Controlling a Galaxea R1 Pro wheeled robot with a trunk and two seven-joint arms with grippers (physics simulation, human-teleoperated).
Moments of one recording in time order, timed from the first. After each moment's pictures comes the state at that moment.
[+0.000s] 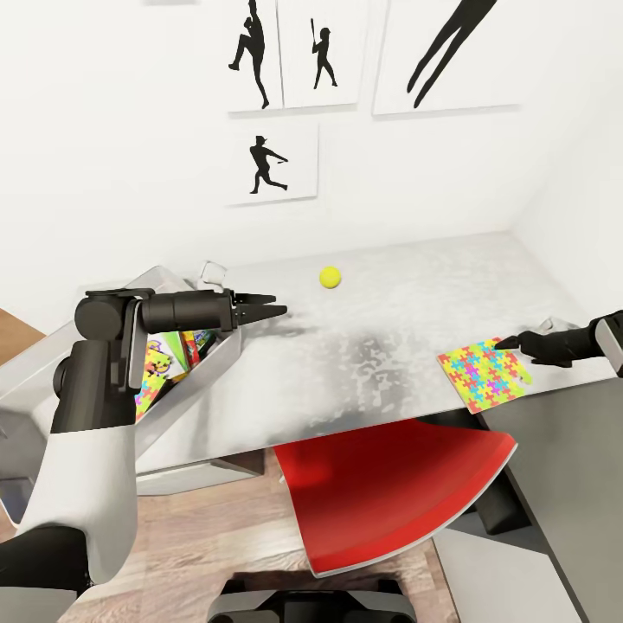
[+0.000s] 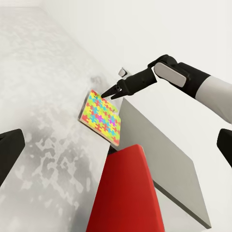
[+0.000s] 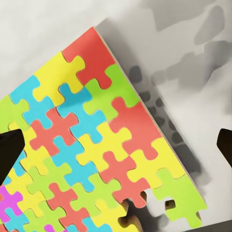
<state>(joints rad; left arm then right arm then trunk) -1.00 0.01 0.10 -1.47 -0.11 1.04 -1.42 -1.32 -0.54 -0.09 -0.40 0.02 0.94 0.59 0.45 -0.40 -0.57</state>
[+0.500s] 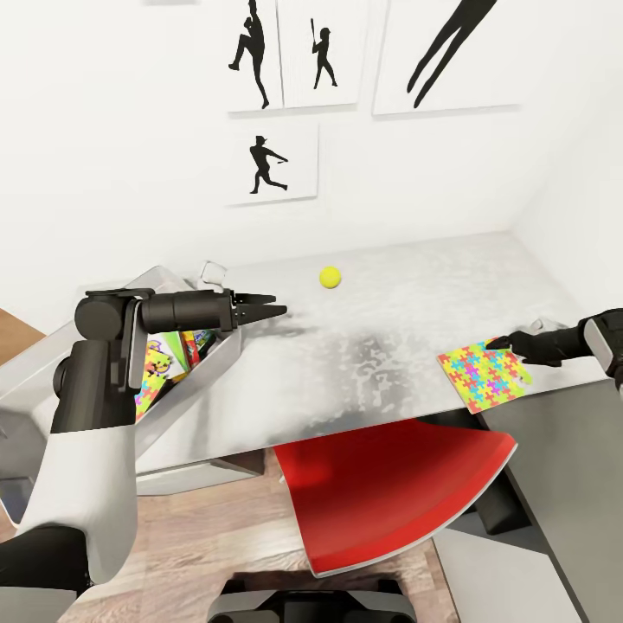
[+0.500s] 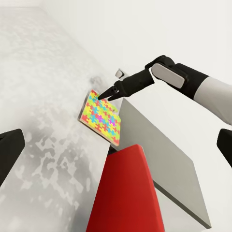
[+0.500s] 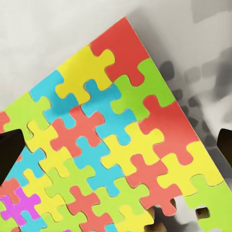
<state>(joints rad) -1.00 0.01 0.10 -1.47 -0.11 1.04 -1.42 -1.32 -0.51 -0.09 -0.40 0.02 0.94 0.59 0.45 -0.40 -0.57</state>
